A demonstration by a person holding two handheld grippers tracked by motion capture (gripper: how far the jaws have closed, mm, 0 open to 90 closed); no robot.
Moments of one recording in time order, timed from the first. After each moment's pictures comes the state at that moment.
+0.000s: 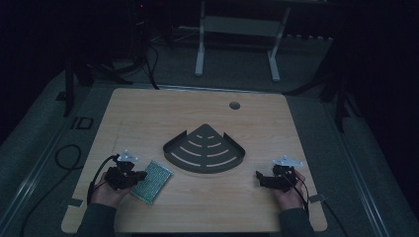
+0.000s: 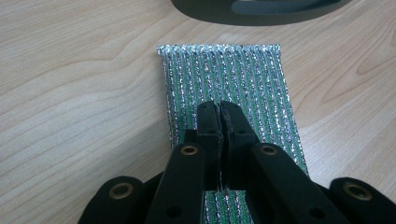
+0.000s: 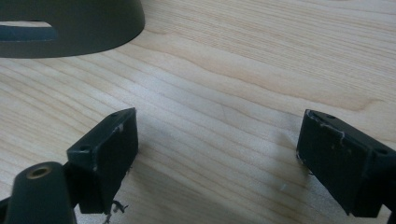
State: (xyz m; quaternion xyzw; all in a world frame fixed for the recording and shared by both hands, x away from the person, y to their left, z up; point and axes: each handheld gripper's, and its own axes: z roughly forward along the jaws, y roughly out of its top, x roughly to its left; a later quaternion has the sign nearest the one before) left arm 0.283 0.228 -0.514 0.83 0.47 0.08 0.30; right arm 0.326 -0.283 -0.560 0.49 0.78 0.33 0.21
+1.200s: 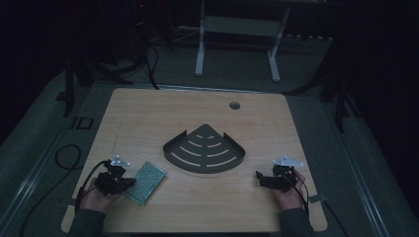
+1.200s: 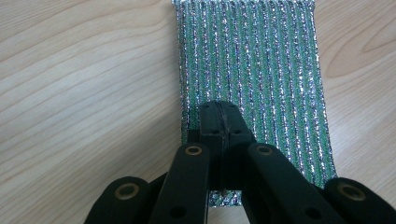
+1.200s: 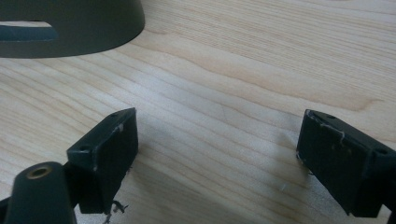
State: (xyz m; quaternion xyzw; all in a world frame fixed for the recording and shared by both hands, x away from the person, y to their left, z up) left arm 0.270 0.251 -0.521 0.83 0.49 0.08 0.25; right arm 0.326 -0.283 -0.560 0.49 0.78 0.33 0.21
